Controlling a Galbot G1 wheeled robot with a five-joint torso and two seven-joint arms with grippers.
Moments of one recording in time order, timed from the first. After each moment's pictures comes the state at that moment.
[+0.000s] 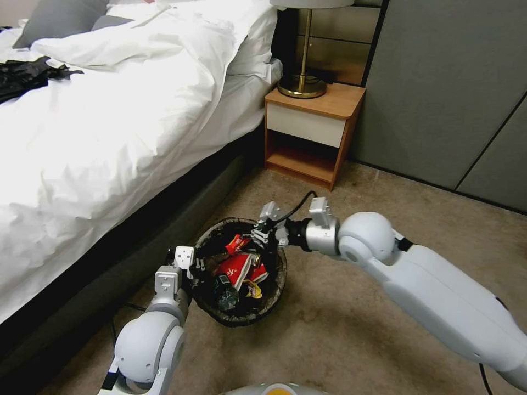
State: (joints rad) left arm 1.51 -1.39 -0.46 -2.20 -0.10 0.66 -0.15; right arm -0.58 0.96 -0.28 1.87 0.67 -0.53 -0.41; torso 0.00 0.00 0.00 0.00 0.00
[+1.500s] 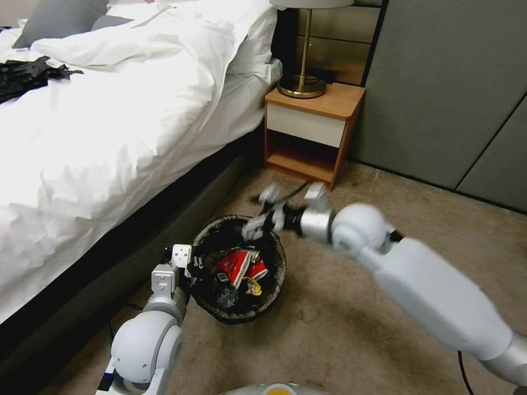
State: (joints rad) left arm 1.51 -1.39 -0.46 -2.23 -0.12 0.66 -0.16; right arm -0.58 0.96 -0.07 1.98 0.84 -0.54 -0.10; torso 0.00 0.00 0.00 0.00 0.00
